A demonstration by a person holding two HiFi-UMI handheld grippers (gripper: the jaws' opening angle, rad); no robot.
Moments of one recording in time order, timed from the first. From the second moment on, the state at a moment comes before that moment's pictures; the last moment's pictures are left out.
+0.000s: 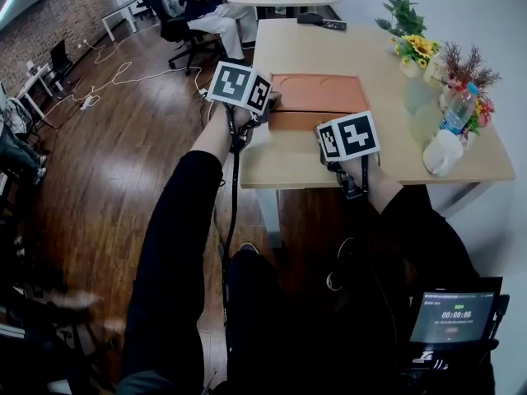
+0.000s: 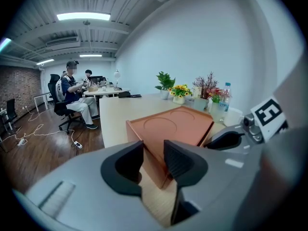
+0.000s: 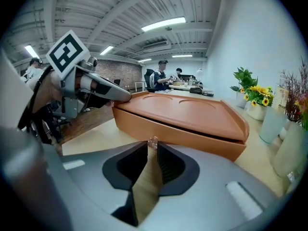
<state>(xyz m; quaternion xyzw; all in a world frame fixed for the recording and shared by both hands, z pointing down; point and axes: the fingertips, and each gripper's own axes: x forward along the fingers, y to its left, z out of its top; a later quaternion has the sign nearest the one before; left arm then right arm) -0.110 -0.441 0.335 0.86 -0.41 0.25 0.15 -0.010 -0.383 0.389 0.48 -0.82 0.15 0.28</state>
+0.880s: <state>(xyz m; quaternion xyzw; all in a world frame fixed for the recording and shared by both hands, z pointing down) -0.108 -0.440 0.336 0.87 -0.41 0.24 0.16 -0.011 -0.304 0.392 0.41 -0.85 0.15 0.29</state>
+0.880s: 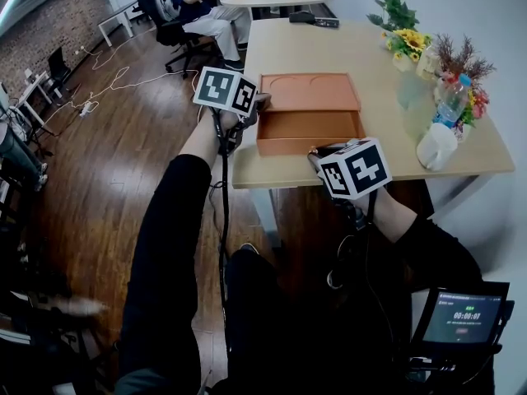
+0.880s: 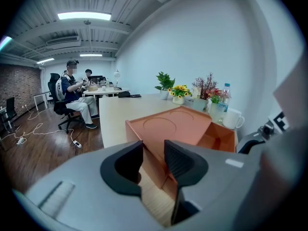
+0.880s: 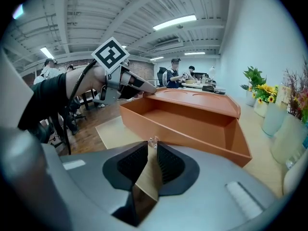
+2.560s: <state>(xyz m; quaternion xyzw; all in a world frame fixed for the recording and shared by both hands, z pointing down) -0.112 -0.357 0.317 0.86 -0.47 0.21 0.01 0.009 -0.309 0.355 0.37 -0.89 0.14 0.22</state>
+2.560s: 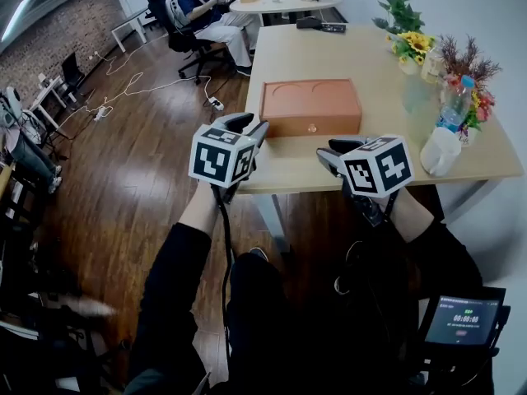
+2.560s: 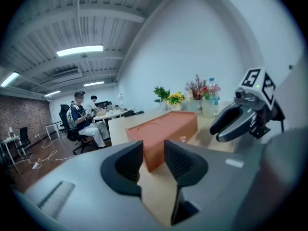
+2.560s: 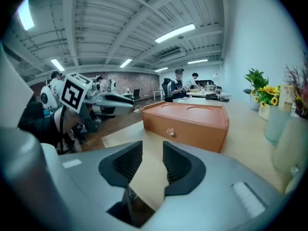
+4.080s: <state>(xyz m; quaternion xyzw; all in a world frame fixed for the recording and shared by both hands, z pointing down) -0.068 -0.127 0.290 0.85 -0.51 -0.05 -0.09 0.047 -0.136 0.275 0.48 -0.87 -0.11 -0.08</state>
